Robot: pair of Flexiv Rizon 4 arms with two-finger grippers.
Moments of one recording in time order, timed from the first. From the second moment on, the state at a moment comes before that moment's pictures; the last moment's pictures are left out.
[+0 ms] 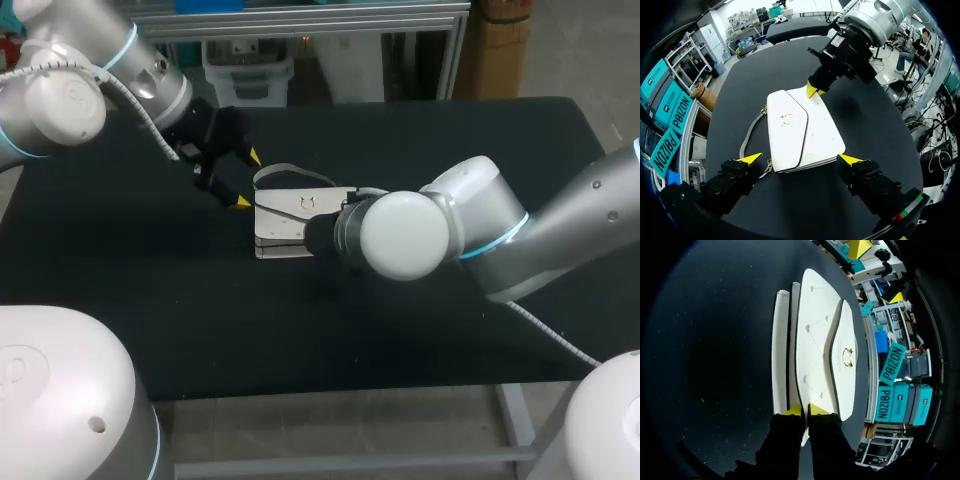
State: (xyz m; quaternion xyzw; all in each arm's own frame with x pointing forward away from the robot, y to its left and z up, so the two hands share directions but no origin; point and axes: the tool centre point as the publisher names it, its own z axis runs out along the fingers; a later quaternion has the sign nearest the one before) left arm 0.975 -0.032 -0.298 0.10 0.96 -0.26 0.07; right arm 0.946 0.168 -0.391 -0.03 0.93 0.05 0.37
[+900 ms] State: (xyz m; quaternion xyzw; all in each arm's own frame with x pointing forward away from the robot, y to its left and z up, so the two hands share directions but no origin) left arm 0.976 -0.066 -0.314 0.21 0.93 -0.26 0.15; right arm 0.946 0.165 -0.393 -0.03 0.93 0.06 0.37
